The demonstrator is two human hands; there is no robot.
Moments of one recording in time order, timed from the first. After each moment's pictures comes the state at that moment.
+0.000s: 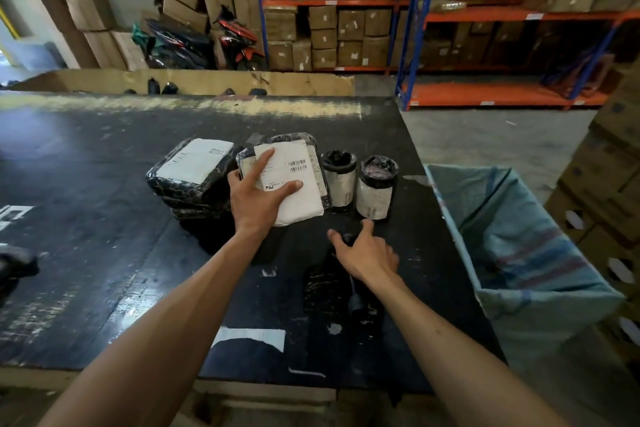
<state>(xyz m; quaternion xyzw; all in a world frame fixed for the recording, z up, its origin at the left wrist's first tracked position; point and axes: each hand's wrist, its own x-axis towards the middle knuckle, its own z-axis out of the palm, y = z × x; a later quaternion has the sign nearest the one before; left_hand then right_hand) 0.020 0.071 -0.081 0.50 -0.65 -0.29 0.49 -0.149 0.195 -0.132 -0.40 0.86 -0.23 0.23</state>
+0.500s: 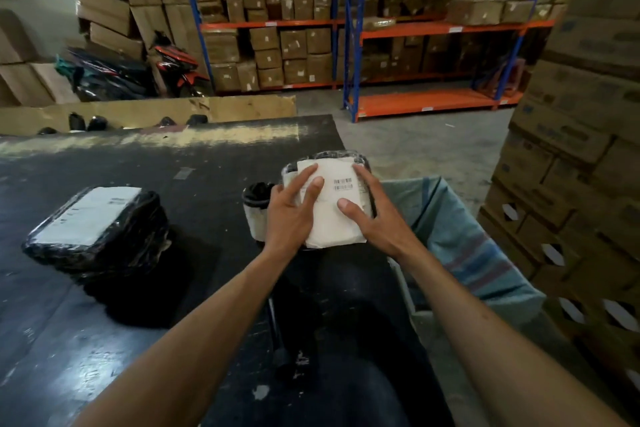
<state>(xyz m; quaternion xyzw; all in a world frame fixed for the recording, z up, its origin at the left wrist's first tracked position) -0.172 0.116 -0.060 0.34 -0.69 -0.45 0.45 -0.322 0.225 -0.067 -0.50 0.66 -0.52 0.22</state>
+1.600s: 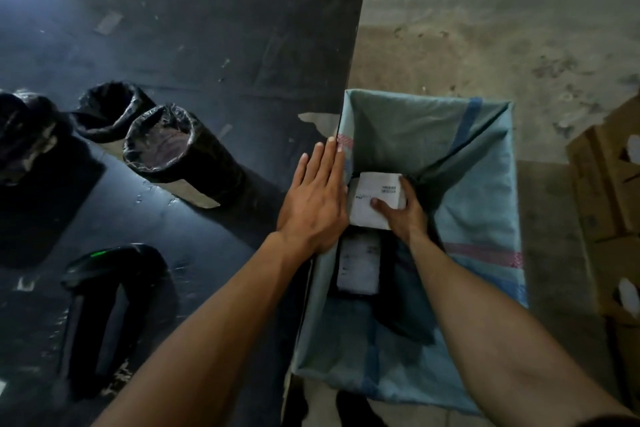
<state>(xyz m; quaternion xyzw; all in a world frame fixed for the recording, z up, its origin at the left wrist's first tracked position) -0.390 0.108 -0.220 0.46 -0.88 -0.08 0.02 -0.582 0.137 -0.381 -0.26 0.75 -0.43 0.44</state>
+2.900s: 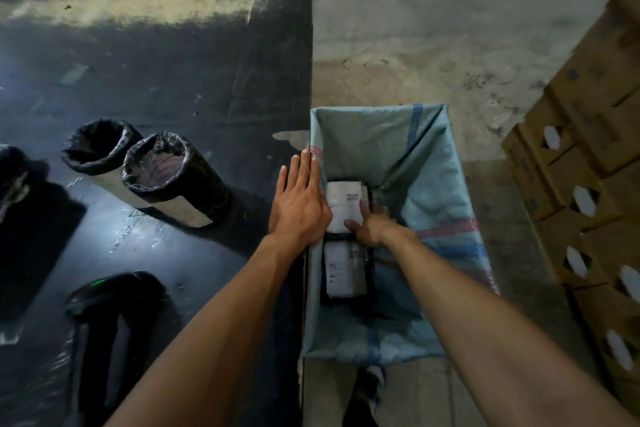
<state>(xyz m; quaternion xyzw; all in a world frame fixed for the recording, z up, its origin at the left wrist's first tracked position) -0.391 0.107 -0.220 0.46 -0.88 -0.07 0.03 -0.562 0.155 -0.322 -0.46 0.79 0.05 0.41</state>
